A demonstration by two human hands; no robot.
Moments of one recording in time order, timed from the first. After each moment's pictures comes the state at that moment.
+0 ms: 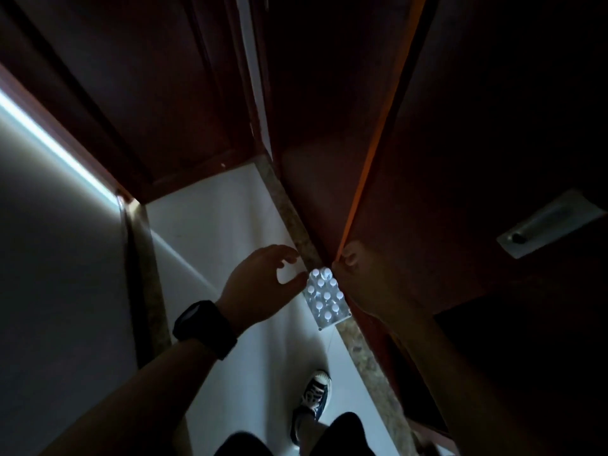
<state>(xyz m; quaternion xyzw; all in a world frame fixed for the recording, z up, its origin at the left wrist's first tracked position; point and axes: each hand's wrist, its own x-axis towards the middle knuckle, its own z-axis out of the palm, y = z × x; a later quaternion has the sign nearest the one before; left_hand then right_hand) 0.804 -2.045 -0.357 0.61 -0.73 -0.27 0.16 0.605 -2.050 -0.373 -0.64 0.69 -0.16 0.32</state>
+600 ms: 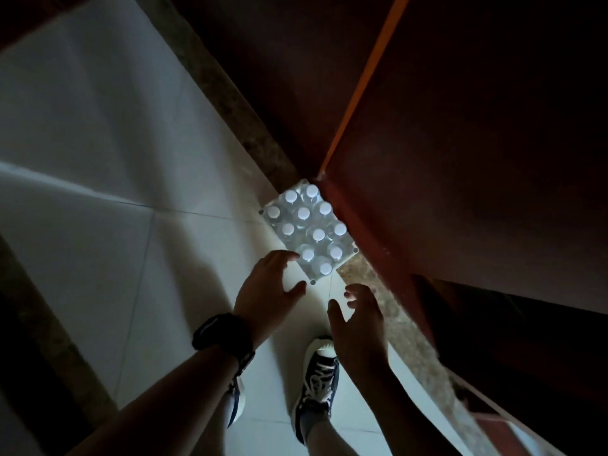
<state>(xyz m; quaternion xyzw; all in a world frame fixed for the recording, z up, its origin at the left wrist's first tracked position) 0.765 -2.167 -0.897 0.58 -0.67 -0.46 0.04 0.626 -2.077 -0.887 -0.32 0.85 -0.18 0.39</state>
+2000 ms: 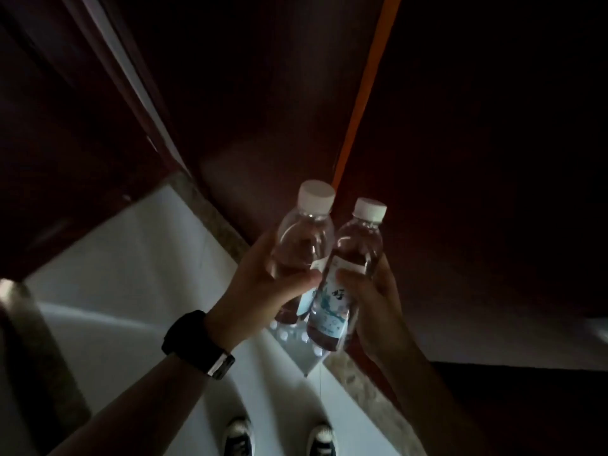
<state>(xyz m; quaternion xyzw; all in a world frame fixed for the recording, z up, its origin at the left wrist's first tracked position) 0.743 -2.284 -0.434 0.37 -0.60 -0.63 0.32 0.592 -2.203 -0.452 -0.24 0.56 -0.61 0.51</state>
